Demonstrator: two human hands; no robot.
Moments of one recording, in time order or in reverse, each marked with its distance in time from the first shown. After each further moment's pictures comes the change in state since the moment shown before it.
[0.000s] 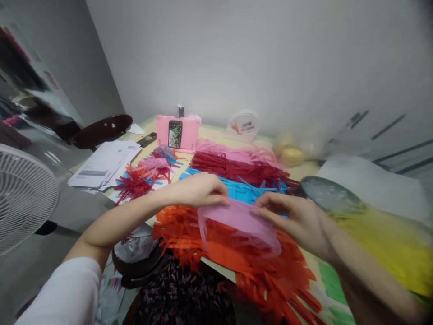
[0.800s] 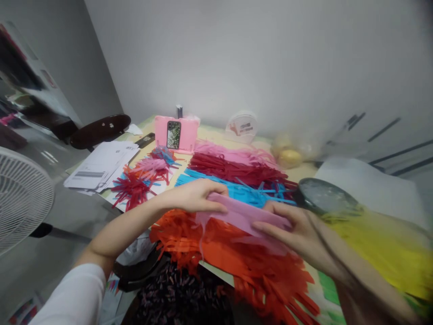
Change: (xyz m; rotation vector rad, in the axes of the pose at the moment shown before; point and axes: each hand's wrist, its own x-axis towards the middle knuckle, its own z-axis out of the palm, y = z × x) left_hand -0.006 -0.011 0.005 -0.257 0.025 0.000; right_hand -0.016 0.001 -0.002 0.135 -0.048 0.087
